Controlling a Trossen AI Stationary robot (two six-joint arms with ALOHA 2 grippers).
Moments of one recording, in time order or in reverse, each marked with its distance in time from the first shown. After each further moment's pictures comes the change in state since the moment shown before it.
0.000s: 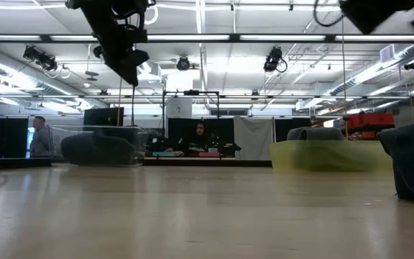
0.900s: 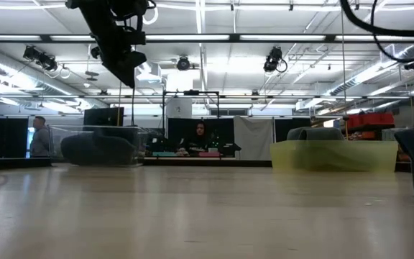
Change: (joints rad) left arm 0.001 0.000 0.000 -0.046 0.000 -0.026; right arm 0.199 0.325 0.002 0.257 -0.440 0.726
